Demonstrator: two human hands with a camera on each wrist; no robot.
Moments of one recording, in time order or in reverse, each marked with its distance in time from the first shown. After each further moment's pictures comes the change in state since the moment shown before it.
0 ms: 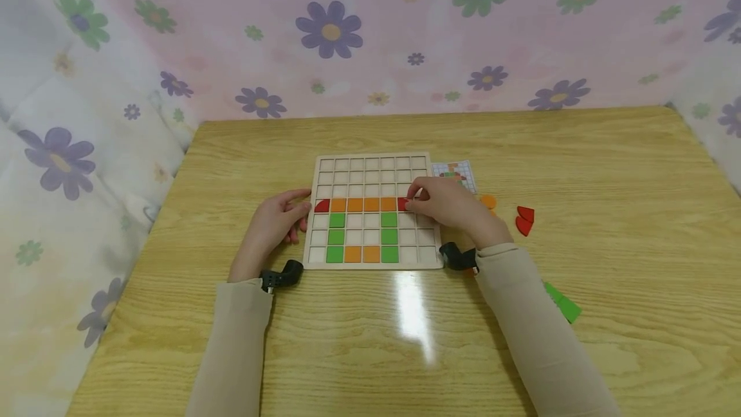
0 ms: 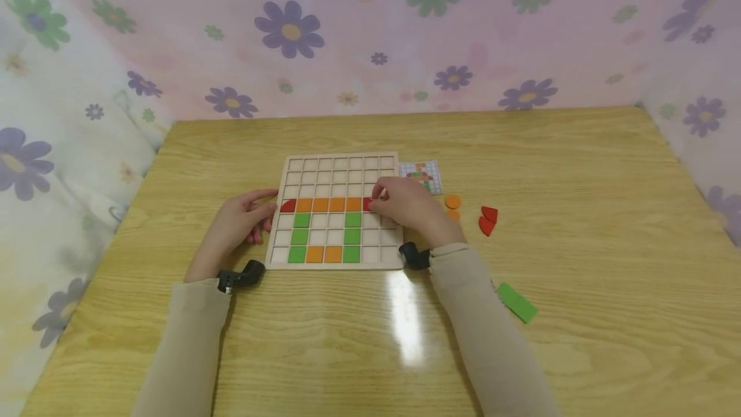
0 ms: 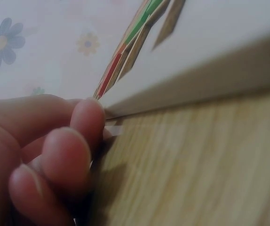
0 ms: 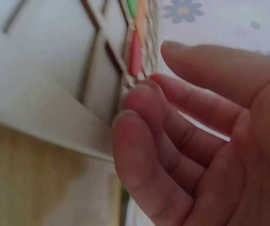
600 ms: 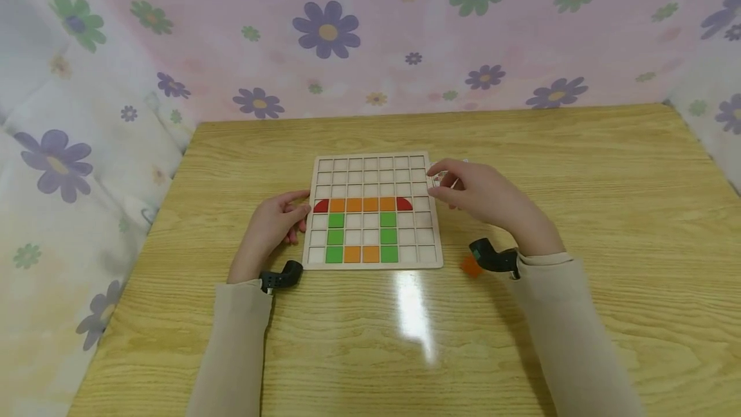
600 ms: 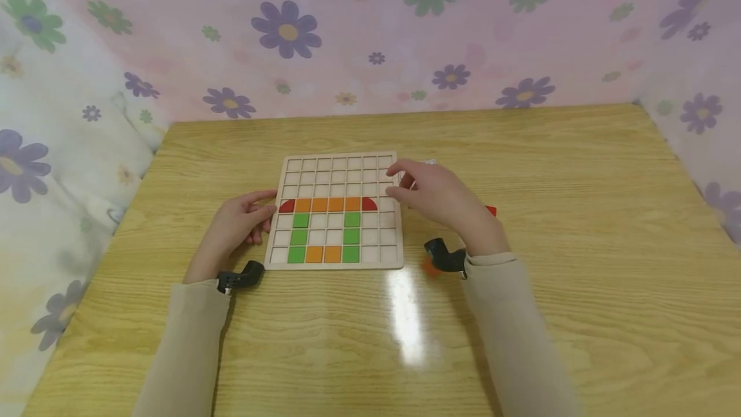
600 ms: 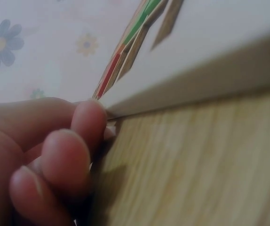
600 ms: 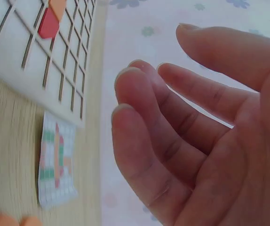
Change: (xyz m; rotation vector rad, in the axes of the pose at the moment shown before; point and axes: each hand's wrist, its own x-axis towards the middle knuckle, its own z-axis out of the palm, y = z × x) left_hand 0.002 -0.003 0.001 -0.003 -0.009 -0.014; right_hand -0.046 0.003 -0.042 0.092 0.069 -0.069
